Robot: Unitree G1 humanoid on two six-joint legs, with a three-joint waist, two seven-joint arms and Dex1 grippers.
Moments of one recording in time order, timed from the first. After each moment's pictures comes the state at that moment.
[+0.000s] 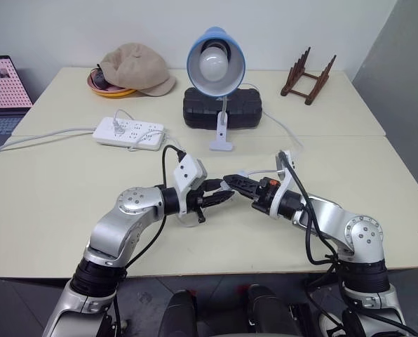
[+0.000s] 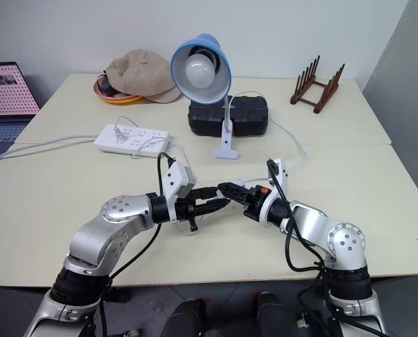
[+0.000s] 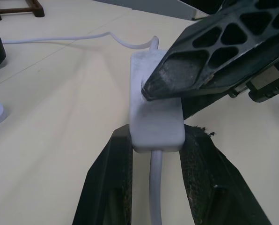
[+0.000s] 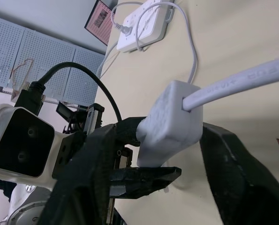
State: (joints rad) left arm -0.38 0.50 -0.16 -0.28 -0.39 0.58 -0.83; right arm -0.38 -0.27 -0.01 -0.27 1.72 0.97 -0.43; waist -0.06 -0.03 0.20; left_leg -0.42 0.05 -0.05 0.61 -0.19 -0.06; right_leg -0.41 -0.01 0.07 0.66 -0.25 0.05
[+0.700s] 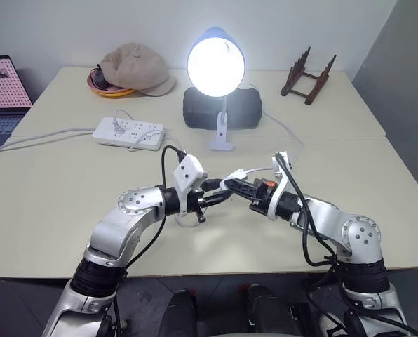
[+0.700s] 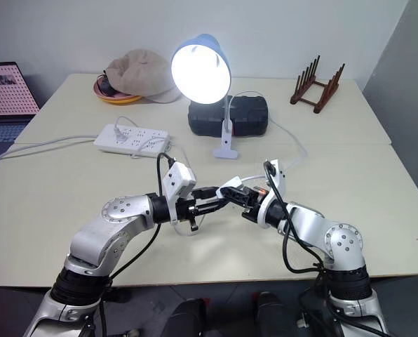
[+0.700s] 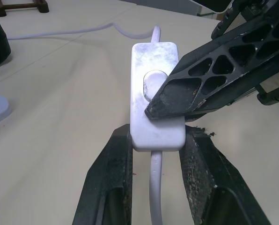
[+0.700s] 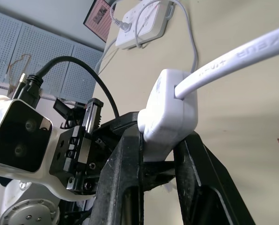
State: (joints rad) left arm -0.39 0.50 -0.17 -0.28 -0.37 0.58 -0.82; right arm -0.38 -0.30 0.03 -0.27 1.65 0.95 -0.36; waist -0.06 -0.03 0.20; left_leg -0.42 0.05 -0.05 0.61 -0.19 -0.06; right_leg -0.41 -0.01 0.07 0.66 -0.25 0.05
